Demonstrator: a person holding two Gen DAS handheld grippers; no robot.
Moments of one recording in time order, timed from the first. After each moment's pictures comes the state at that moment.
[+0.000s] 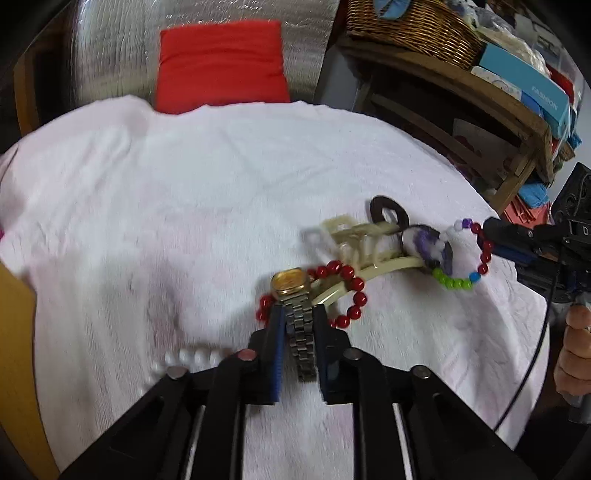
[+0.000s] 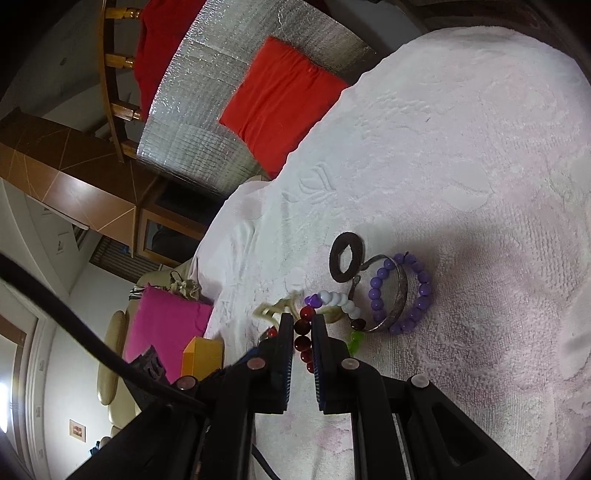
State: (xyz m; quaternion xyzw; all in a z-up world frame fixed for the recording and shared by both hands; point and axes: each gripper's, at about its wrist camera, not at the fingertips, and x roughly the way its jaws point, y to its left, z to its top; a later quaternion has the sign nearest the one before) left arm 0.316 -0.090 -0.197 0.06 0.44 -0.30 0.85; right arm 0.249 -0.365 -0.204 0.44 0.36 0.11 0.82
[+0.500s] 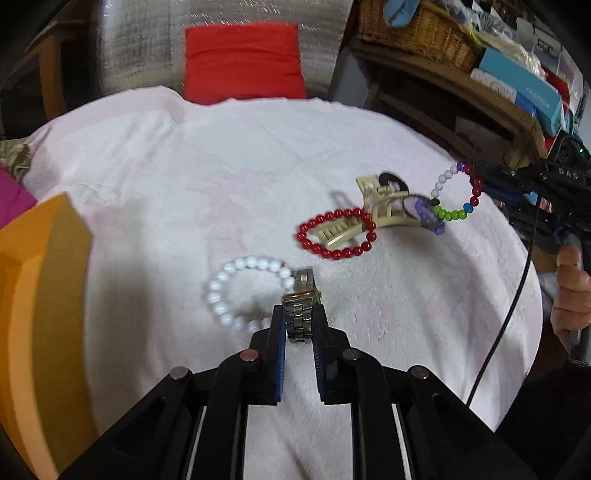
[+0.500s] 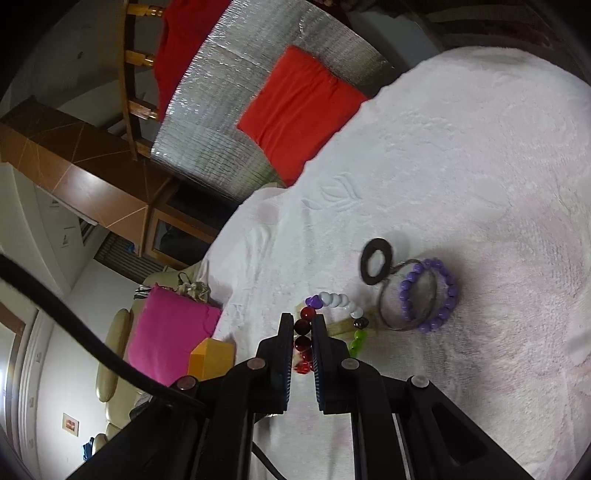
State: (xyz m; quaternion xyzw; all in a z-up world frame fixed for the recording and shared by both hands) left arm 0.266 -0.022 -0.181 0.05 0.43 -0.28 0.85; right arm 0.241 -0.342 -0.180 0.43 0.33 0.12 0.84
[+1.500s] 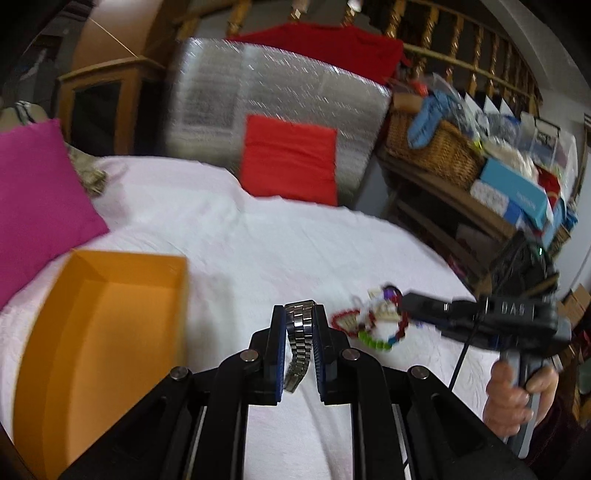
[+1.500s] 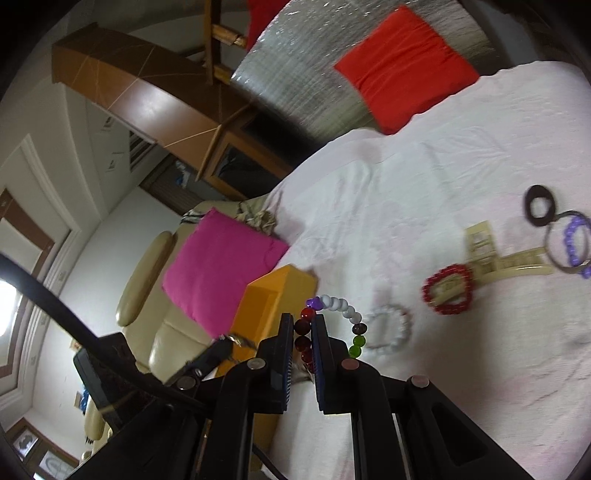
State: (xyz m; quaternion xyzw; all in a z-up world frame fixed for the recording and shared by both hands) left arm 0.221 0.089 -0.089 -0.07 0.29 -0.24 0.92; right arm 0.236 -0.192 -0.146 0.34 0.34 0.26 0.83
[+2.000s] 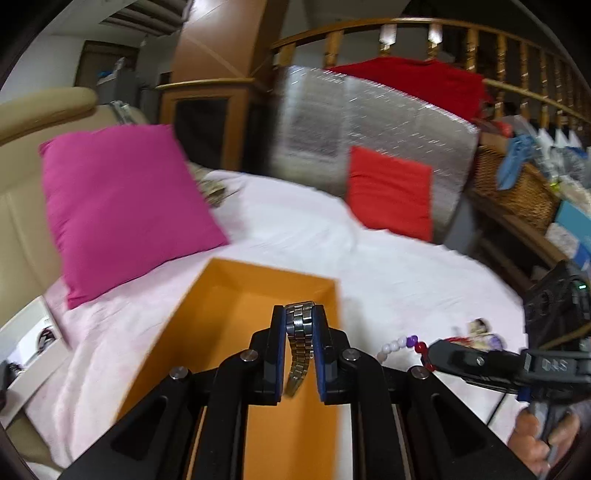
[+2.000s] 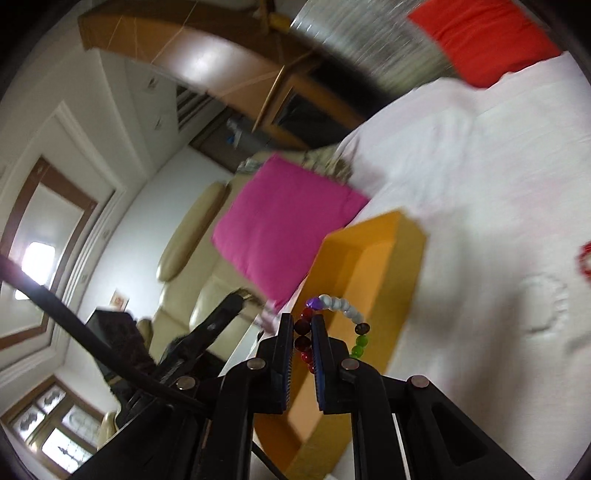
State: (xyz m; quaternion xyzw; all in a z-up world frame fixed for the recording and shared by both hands) left arm 0.217 0.191 -0.091 -0.07 0.28 -0.05 0.96; right arm 0.262 -0.052 -0.150 0.32 0.36 0.39 0.78
